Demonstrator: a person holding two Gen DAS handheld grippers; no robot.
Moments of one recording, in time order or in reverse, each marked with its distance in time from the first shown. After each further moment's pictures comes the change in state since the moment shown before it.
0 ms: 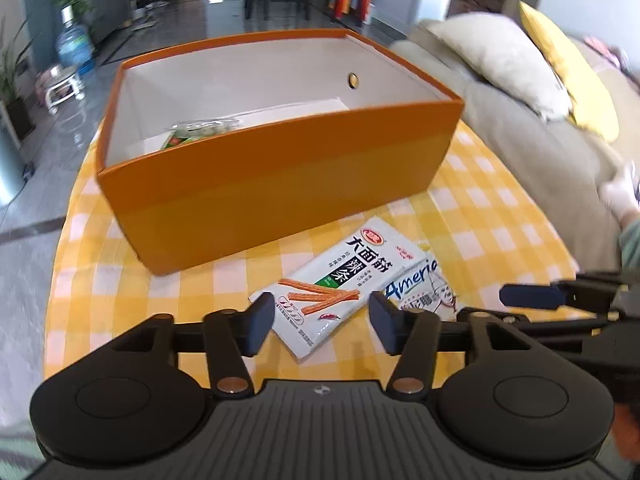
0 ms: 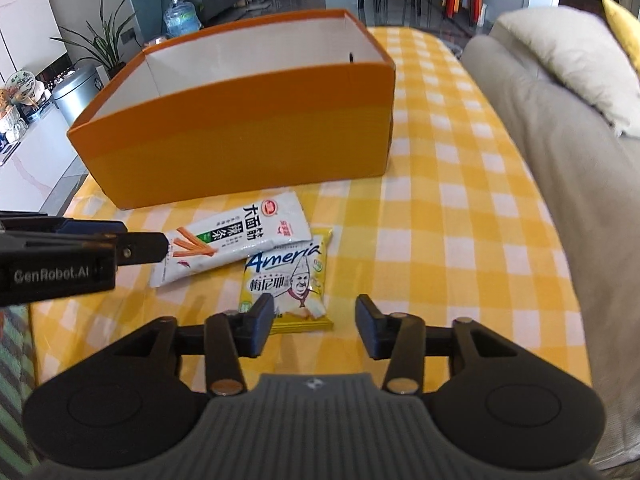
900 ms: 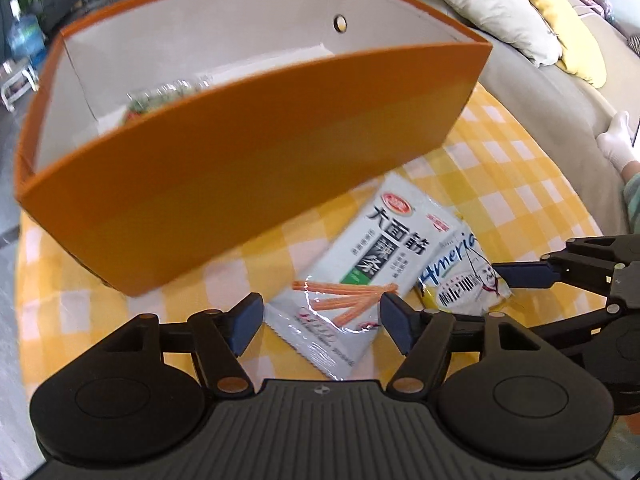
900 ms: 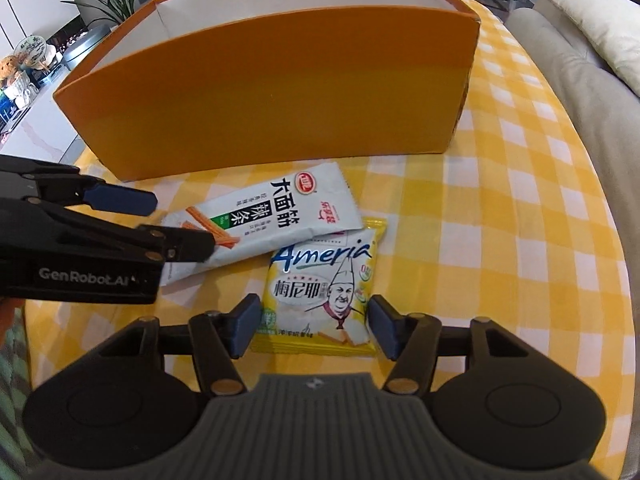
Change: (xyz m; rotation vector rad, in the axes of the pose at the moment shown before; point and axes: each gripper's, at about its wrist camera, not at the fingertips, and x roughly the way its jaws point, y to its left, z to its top) left arm 0.052 0.024 0.014 0.074 0.165 -0.098; right arm 0.053 0.021 0.012 -0.051 0.113 0.048
